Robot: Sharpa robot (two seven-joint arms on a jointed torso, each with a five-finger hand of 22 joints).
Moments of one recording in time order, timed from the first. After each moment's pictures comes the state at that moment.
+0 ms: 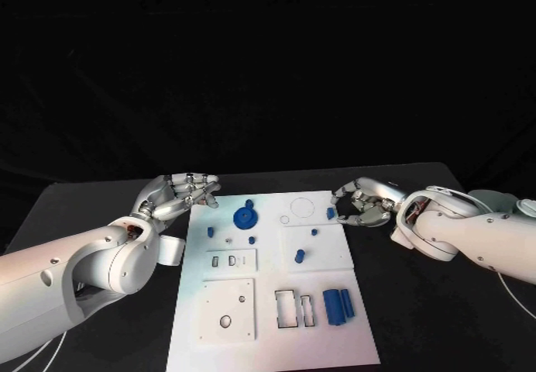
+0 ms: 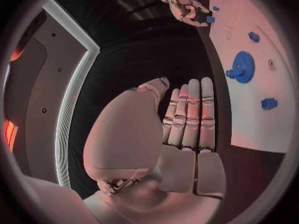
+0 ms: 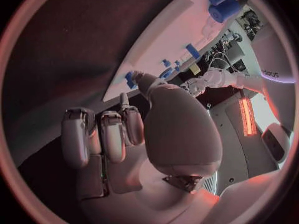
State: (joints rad) left arm 1.23 -0.87 -0.06 1.59 -0.08 -0.37 0.44; left_hand 1.50 -0.20 0.40 0.25 0.22 0.90 0.20 0.25 0.25 1.14 0.14 0.07 0.07 0.94 0.08 0.73 0.55 0.17 0.83 0.18 0.78 0.42; right arm 1.26 -1.05 -0.12 1.48 -1.23 -0.33 0.09; right_hand 1.34 -0.24 0.44 0.12 0.23 0.81 0.15 0.18 0.50 1.43 0.06 1.40 1.31 1.46 -0.01 1.55 1.31 0.03 1.47 0.09 1.44 1.31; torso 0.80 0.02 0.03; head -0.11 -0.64
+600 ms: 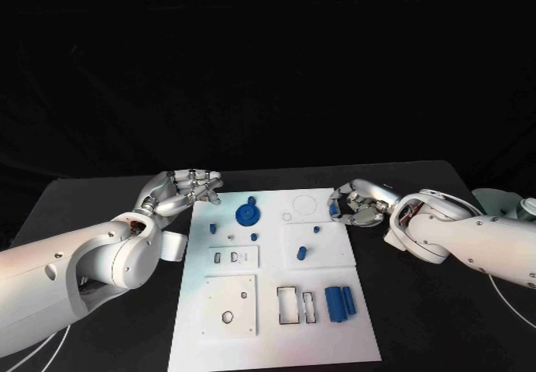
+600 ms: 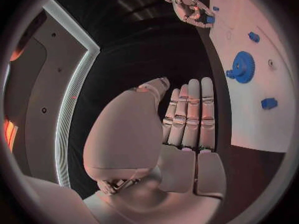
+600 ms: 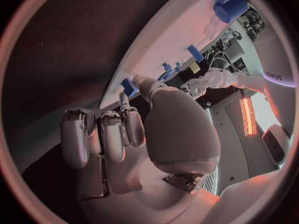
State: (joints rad) left arm 1.23 -0.87 -0.06 1.59 -0.08 -0.37 0.44; left_hand 1.50 -0.20 0.40 0.25 0.22 0.90 0.20 0.25 0.25 1.14 0.14 0.07 0.07 0.94 0.08 0.73 0.55 0.17 0.83 0.18 0.78 0.42; right arm 1.23 -1.00 -0.12 1.46 -1.21 -0.37 0.09; right_hand 1.31 -0.22 0.44 0.13 0.22 0.87 0.16 0.18 0.51 1.44 0.07 1.42 1.31 1.47 0.00 1.55 1.31 0.03 1.47 0.11 1.45 1.31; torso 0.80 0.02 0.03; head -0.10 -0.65
